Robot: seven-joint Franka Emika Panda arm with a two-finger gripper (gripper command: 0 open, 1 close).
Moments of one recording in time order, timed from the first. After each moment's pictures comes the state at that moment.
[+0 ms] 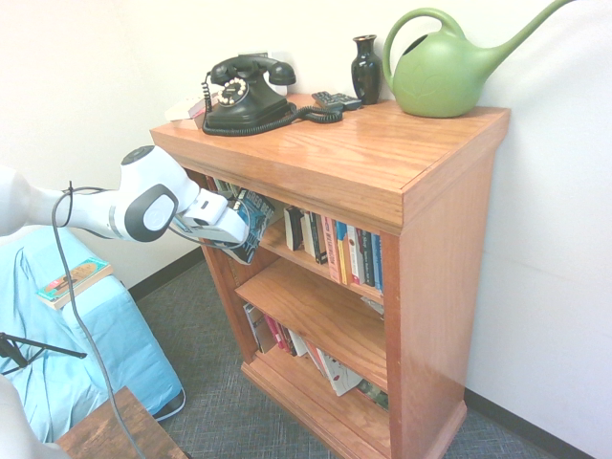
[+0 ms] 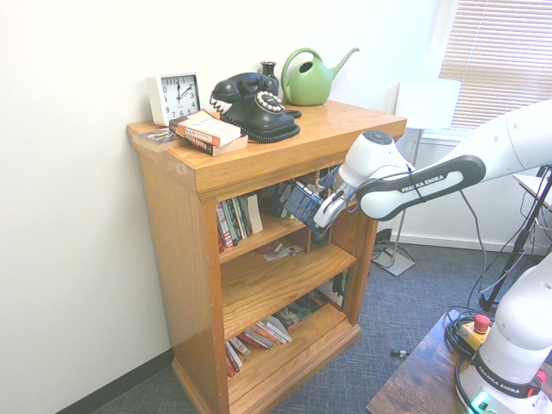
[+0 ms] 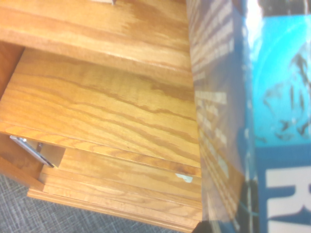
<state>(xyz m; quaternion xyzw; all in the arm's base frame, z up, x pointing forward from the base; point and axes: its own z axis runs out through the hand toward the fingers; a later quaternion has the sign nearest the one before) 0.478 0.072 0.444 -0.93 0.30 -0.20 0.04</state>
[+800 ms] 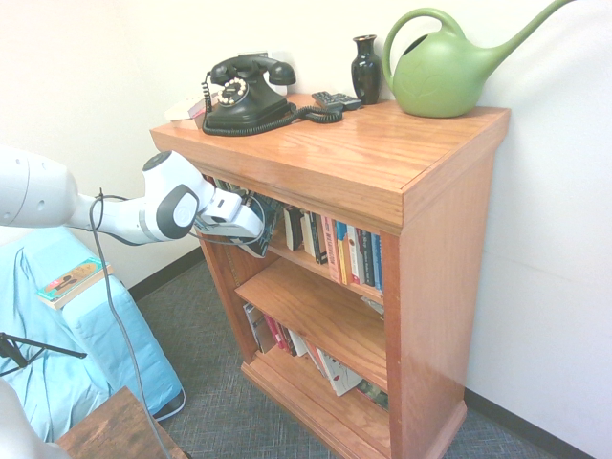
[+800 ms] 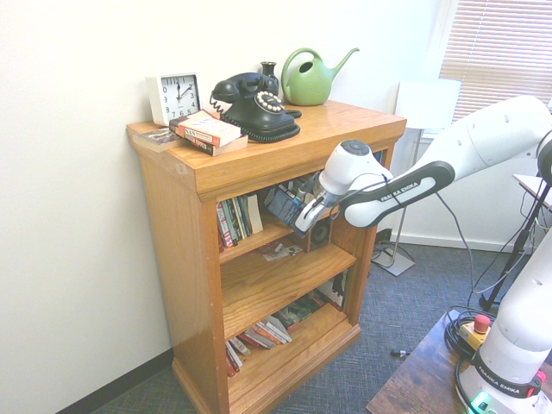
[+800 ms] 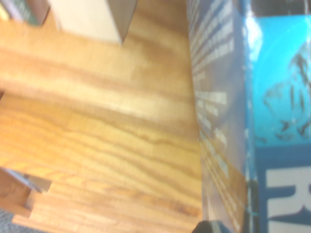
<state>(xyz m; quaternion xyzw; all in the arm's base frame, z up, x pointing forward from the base) 0.525 0.092 0.418 -0.93 0.28 -0.23 0.03</state>
